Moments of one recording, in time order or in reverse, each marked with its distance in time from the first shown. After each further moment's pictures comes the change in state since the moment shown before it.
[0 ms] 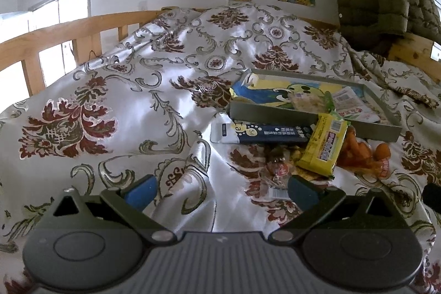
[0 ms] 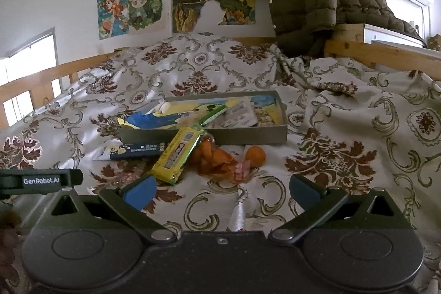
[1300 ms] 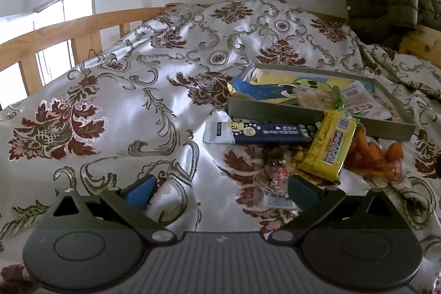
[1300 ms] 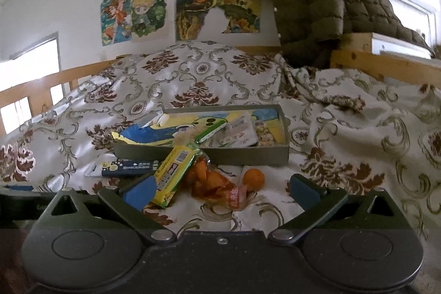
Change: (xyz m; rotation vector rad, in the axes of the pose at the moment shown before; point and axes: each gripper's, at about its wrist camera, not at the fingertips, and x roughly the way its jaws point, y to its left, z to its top) left arm 0.027 -0.023 0.004 0.001 0.019 0.057; right arm 0.030 -0.010 0.020 -0.049 -0.036 0.025
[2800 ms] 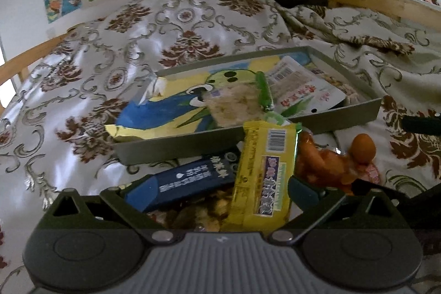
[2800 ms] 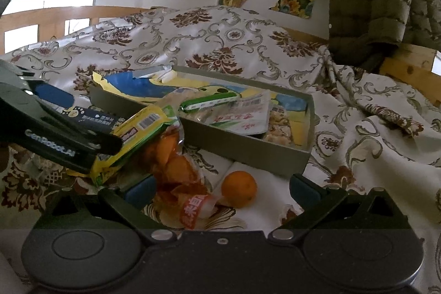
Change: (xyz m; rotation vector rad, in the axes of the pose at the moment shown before) left arm 0.090 -0.091 0.043 0.330 0.032 -0.244; right arm 0.120 -0.033 -0.012 -0.258 0.104 0.115
